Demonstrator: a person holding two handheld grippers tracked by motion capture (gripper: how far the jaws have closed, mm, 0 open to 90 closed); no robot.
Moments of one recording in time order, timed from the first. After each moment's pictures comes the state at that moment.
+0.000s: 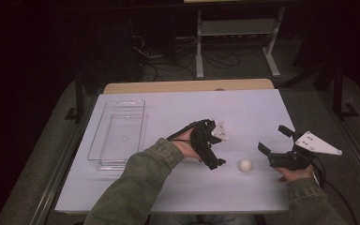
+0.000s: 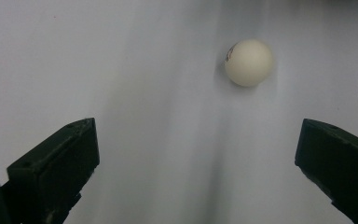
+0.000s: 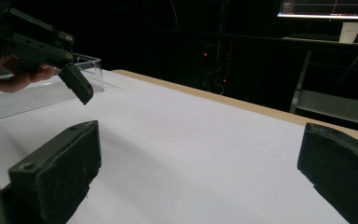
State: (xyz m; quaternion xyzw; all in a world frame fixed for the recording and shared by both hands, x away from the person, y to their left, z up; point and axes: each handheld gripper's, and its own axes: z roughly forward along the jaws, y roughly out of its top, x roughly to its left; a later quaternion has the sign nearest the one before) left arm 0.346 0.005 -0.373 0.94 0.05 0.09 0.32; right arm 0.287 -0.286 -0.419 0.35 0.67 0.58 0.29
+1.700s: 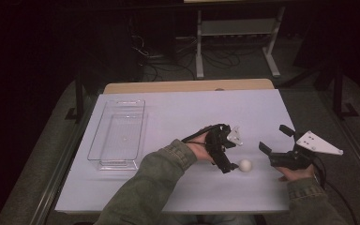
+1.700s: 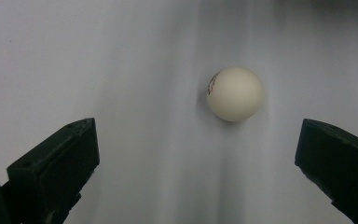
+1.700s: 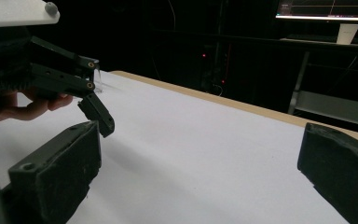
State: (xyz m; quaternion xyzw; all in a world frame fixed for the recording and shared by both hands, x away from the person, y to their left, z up) left arm 0.346 -0.033 -0.392 0.95 0.02 0.07 0.32; right arm 0.288 -0.288 -0.419 0.35 0.67 0.59 0.29
